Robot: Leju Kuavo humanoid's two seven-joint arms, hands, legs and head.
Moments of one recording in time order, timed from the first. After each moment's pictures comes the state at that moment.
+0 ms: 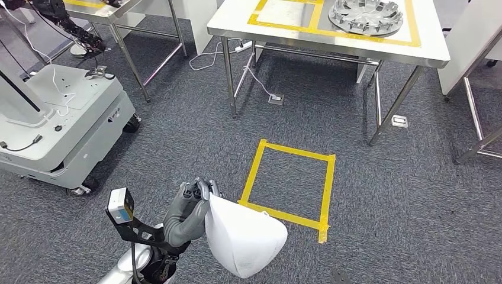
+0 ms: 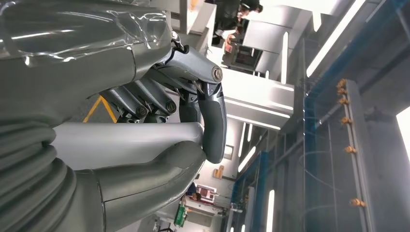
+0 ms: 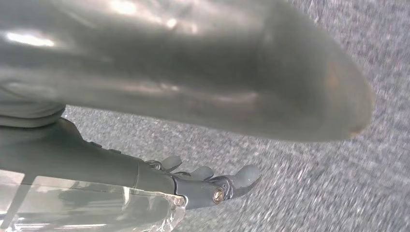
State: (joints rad) left arm -0.14 0.15 -0.73 -1.62 0.63 -0.32 -0.44; right arm -0.13 -0.09 1.02 -0.26 -0.86 -0.28 -0.04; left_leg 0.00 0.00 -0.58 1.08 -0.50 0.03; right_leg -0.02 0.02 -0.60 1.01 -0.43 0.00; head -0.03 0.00
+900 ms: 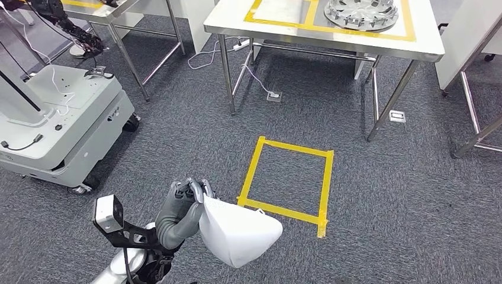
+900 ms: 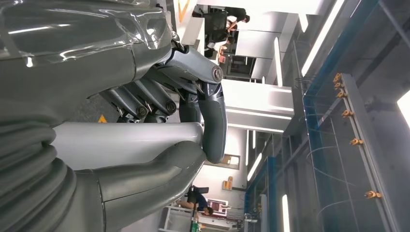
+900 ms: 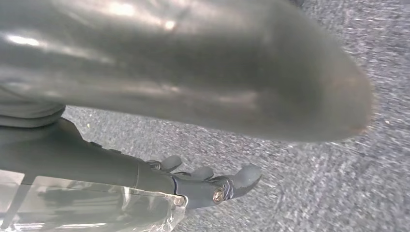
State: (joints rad) left arm -0.13 0.18 -0.72 -1.68 0.52 -0.27 -0.48; right arm -0.11 -0.11 1.02 -0.26 -0.85 -0.31 0.02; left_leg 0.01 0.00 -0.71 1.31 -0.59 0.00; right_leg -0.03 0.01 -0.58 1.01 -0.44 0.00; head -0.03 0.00
